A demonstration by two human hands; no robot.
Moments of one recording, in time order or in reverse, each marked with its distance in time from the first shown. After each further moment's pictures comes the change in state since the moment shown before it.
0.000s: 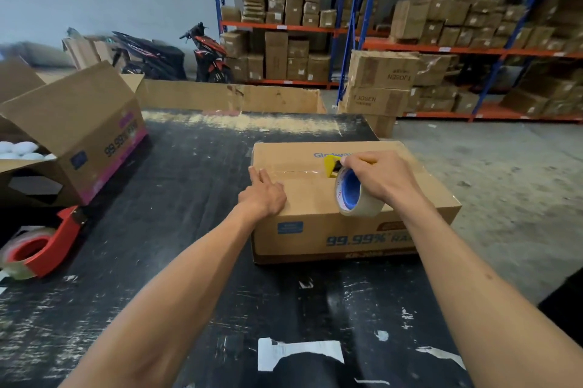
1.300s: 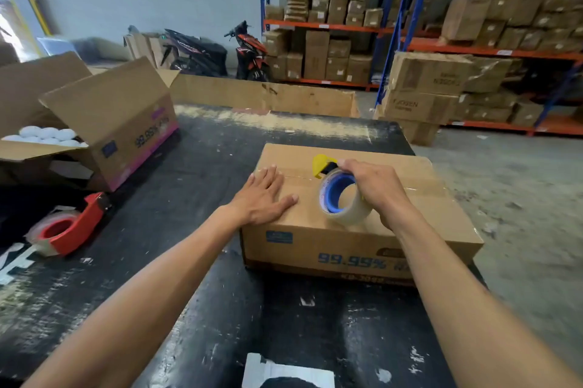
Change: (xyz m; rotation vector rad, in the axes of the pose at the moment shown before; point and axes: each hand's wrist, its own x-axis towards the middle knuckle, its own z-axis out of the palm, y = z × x) left_hand 0.015 -0.036 -0.010 0.155 -0.006 0.297; right_hand 0.052 0.014 0.040 0.393 -0.155 0.026
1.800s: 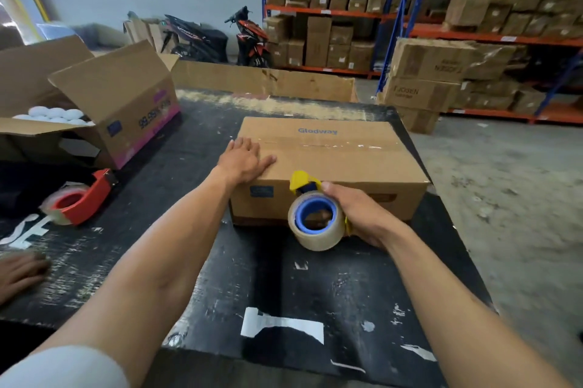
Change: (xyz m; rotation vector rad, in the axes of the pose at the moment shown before) left_hand 0.002 -0.020 -0.020 0.145 0.114 -0.176; right_hand -0.055 0.058 0.003 0.092 -0.477 0.111
